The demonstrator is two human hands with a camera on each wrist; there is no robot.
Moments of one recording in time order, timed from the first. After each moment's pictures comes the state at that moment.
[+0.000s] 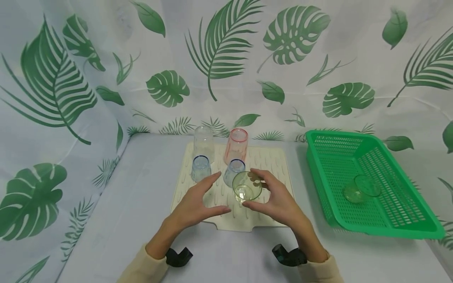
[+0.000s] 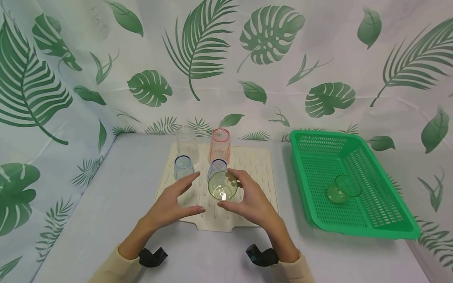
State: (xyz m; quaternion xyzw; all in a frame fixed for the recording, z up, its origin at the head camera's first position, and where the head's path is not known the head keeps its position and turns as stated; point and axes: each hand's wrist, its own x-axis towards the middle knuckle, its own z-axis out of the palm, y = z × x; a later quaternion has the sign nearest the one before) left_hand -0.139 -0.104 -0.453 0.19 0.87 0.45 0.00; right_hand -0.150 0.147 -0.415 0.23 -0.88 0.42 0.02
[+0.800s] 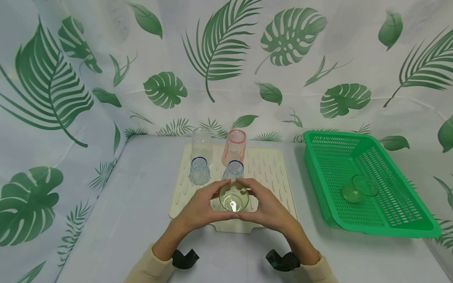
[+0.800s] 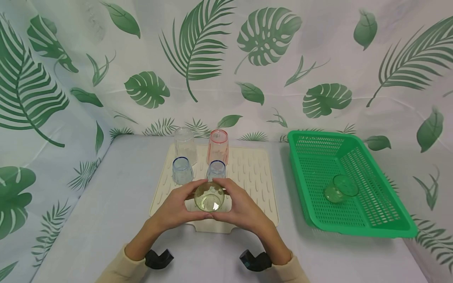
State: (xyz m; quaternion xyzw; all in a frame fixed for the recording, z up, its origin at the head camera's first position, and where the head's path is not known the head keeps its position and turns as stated) left_hand -0.142 -0.087 -0.450 0.28 0.80 0.52 0.01; right_hand -0.142 0.130 -0.420 0.28 -0.87 0.41 -0.02
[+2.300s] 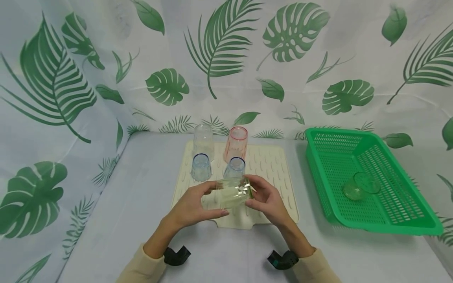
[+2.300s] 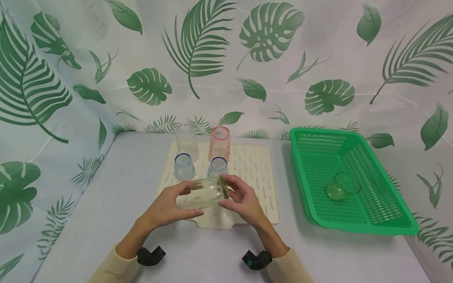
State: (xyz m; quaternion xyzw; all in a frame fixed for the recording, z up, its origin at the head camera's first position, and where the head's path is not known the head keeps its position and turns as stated) left_hand -0.136 -0.110 -0.454 0.22 0.86 0.47 0.02; right_hand -0.155 0.139 -0.462 0.32 -0.61 0.72 -0.06
